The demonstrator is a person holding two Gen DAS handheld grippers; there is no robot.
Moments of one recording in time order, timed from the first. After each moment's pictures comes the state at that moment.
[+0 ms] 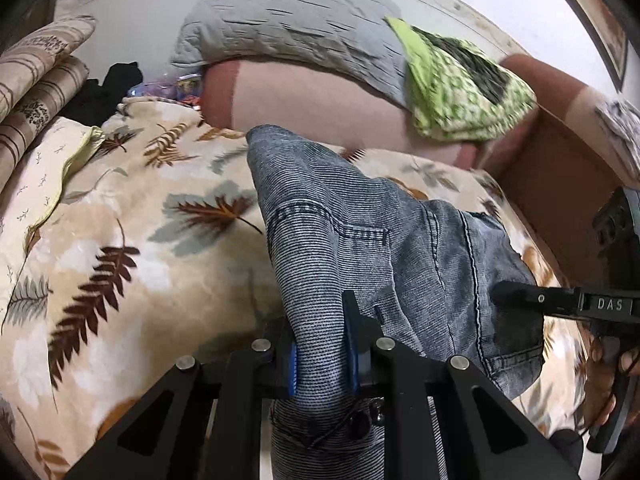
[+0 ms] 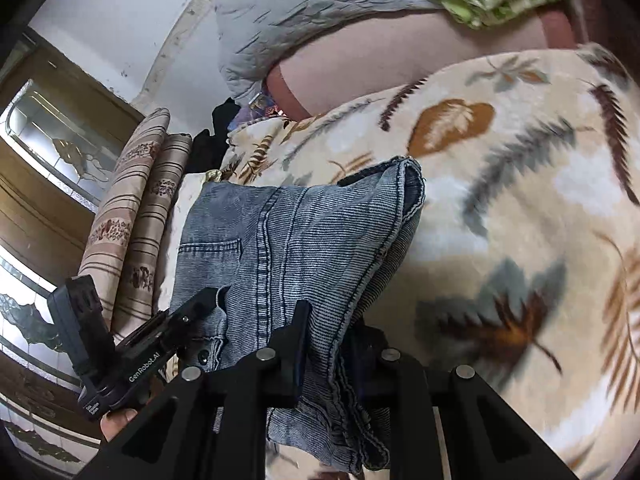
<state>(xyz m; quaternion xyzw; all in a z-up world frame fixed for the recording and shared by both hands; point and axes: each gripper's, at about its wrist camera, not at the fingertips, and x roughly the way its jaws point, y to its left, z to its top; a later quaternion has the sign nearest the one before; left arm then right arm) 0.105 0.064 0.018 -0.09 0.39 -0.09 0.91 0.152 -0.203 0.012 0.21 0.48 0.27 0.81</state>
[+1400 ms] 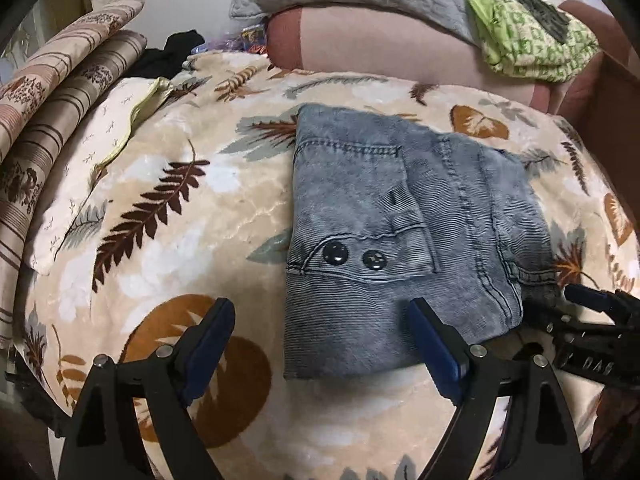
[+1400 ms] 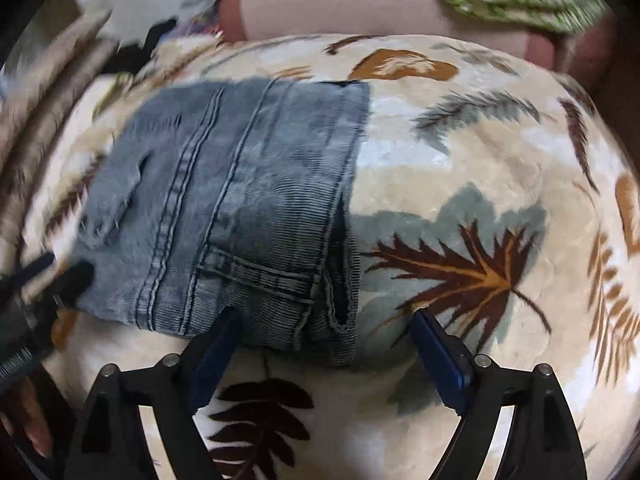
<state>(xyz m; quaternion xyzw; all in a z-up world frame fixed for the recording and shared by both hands) 0.058 0.043 -0.033 -0.02 0.46 0.06 0.88 0.107 -0.159 -0.067 0.02 0.53 0.13 0.84</state>
